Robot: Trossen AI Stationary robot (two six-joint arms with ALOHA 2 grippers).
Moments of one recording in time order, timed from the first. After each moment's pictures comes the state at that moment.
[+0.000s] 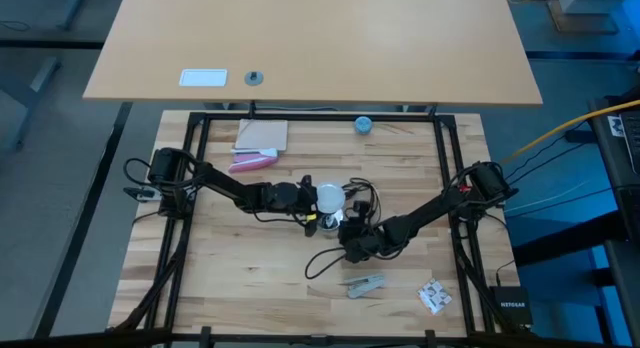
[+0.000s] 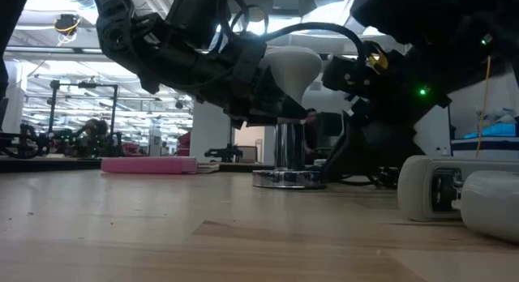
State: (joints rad) left arm -0.07 1.87 0.78 0.77 -0.12 -0.17; right arm 0.37 1.86 0.90 -0.11 0.67 0.21
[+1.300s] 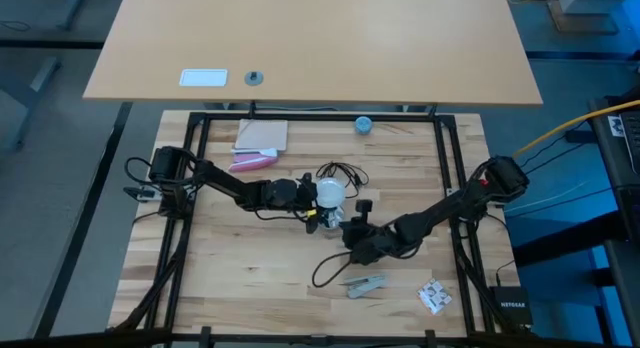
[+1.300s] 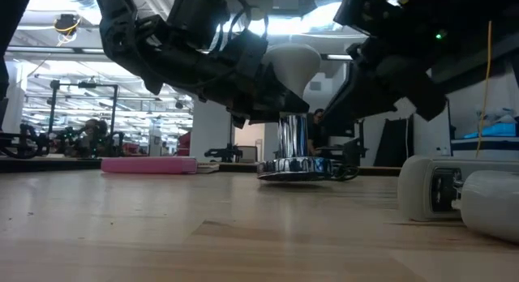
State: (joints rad) left arm -0.02 1.87 0.78 0.82 -0.12 -0.20; right arm 0.44 1.70 0.90 -0.11 0.70 0.10
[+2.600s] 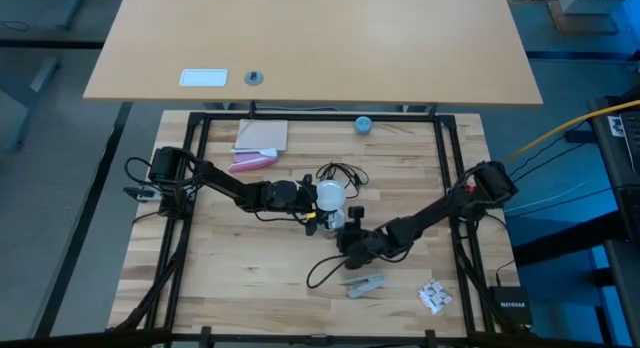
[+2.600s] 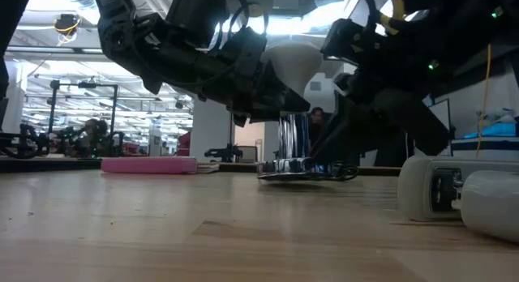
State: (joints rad) left arm -0.03 1.87 0.78 0.83 -0.12 -0.18; right arm 0.42 1.82 0.90 0.01 0.57 0.11
